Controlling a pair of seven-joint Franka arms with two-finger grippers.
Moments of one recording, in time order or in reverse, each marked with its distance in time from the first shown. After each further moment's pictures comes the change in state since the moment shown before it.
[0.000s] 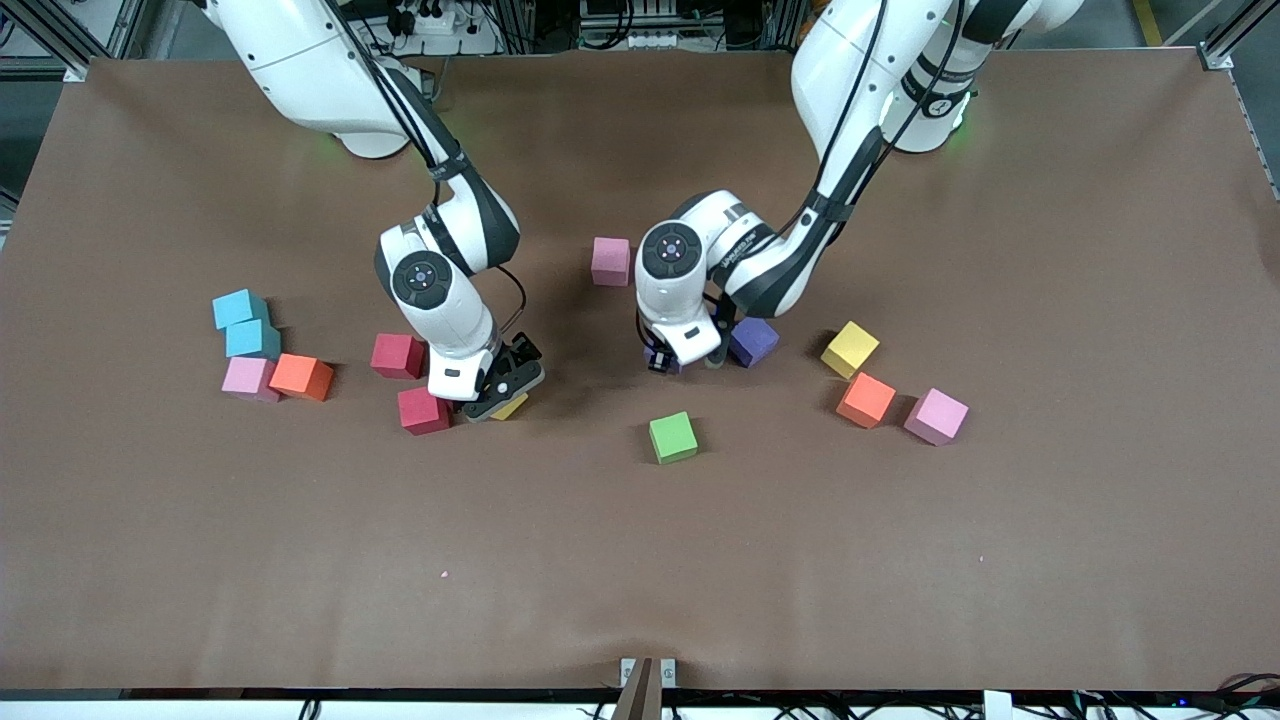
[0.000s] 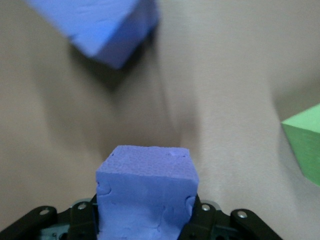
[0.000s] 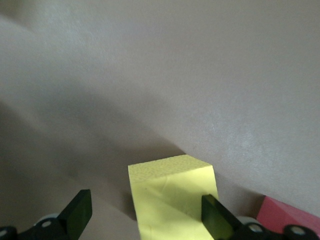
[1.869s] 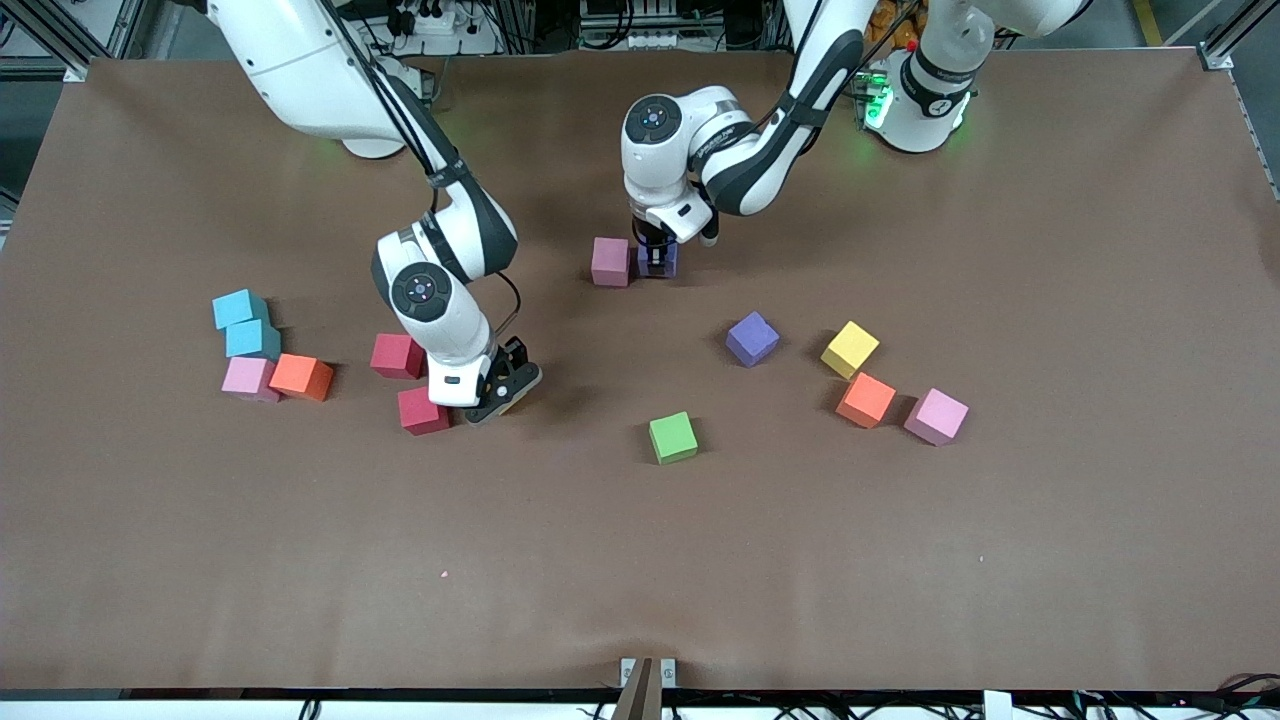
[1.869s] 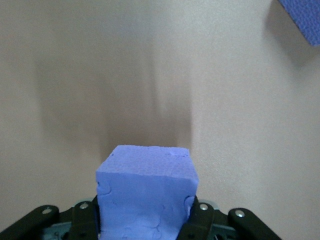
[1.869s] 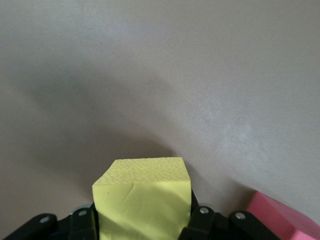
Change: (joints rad) left arm -0.137 -0.223 -0.054 -0.400 0.052 0.200 -0.369; right arm -0.005 -0.003 -0.019 0.020 -0.004 -0.100 -0.132
